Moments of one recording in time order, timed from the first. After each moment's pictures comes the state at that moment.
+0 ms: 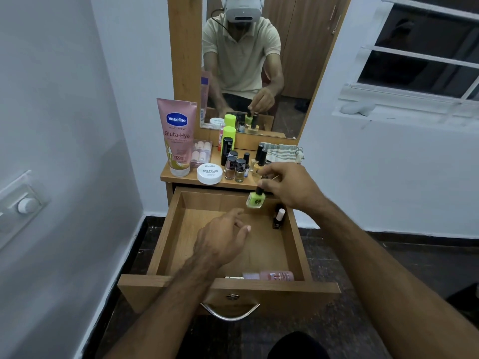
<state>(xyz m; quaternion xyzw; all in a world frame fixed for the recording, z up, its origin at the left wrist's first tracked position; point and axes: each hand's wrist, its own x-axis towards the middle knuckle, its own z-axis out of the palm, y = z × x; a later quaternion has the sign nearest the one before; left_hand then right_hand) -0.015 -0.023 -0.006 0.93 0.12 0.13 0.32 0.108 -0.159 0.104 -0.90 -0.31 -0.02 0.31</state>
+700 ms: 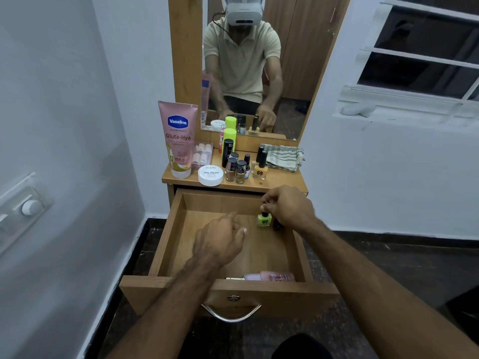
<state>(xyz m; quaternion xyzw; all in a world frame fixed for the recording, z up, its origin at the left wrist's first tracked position) -0.014 -0.020 -0.007 0.94 0.16 0.11 0.27 0.108 -0.162 0.058 -0.95 -0.24 0.02 0.20</state>
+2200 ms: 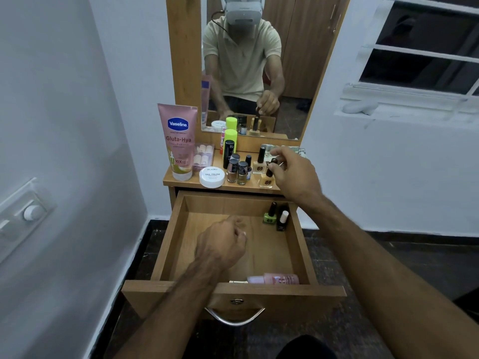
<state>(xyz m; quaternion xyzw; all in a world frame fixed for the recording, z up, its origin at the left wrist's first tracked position) -0.014 -0.019 -0.008 0.94 0.17 0.10 0.29 0.124 -0.149 0.100 -0.90 -0.27 -0.13 0.33</state>
